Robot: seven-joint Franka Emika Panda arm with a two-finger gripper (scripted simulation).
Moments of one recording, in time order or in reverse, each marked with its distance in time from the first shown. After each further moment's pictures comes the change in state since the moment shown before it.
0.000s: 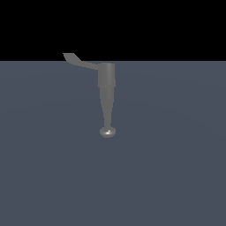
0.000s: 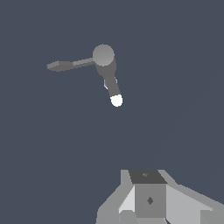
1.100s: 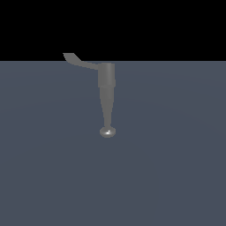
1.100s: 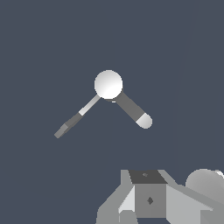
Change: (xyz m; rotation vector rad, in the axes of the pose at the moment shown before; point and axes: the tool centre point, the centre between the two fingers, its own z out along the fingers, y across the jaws) arm 0.092 -0.058 0.057 0.033 -0.050 0.505
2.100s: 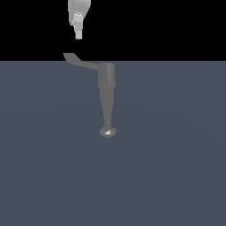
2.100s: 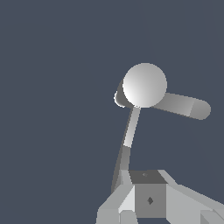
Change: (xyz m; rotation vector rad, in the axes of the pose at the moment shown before) arm 0.035 -0.082 0.078 -0.027 0.032 0.477
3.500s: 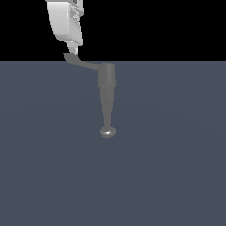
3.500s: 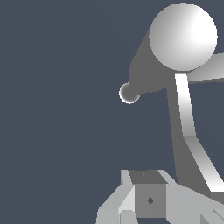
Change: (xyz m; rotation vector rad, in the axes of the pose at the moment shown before) arm -0.013 -0.044 0.054 0.007 0.068 0.291
